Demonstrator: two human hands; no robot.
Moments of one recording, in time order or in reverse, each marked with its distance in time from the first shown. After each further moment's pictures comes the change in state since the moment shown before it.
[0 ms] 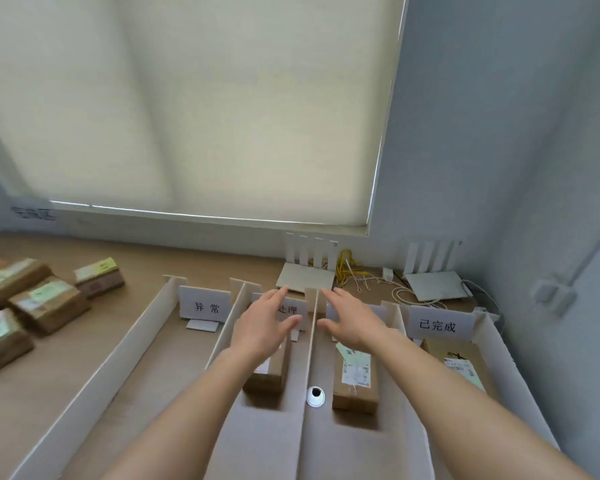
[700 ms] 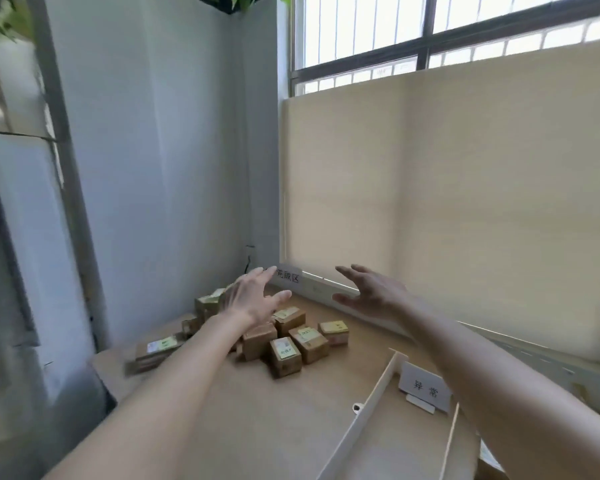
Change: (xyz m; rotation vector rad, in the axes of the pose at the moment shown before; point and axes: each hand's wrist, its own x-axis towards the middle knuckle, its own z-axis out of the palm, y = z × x) left_hand -0.374 -0.232 -0.555 0.298 0.482 -0.382; right_hand -0.173 -0.616 -0.068 -0.271 0.179 -0.570
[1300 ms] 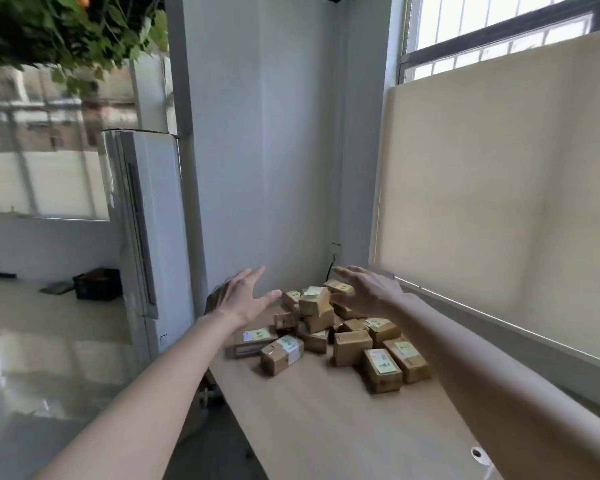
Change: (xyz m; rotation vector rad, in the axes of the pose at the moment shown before) left_hand 0.000 -0.270 -0.086 0.061 0.065 -0.266; right_hand 0.157 -0.244 0.076 -0.007 0.006 -0.296
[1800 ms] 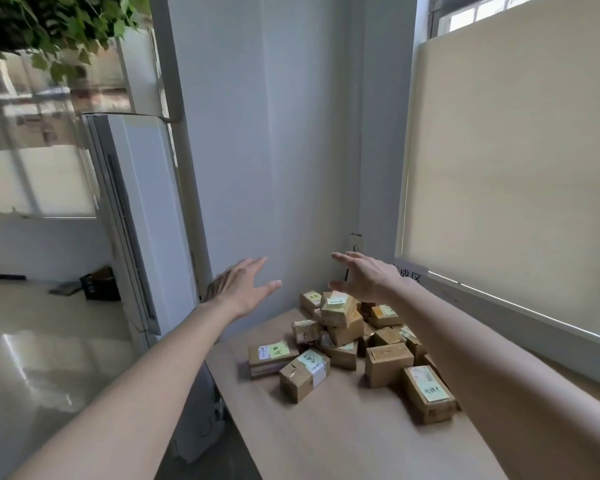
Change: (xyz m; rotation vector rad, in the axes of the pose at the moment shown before) left_hand 0.207 -0.094 0.040 0.114 -0.049 -0.012; right_hand 0.238 -0.004 0.059 0.059 0.004 0.005
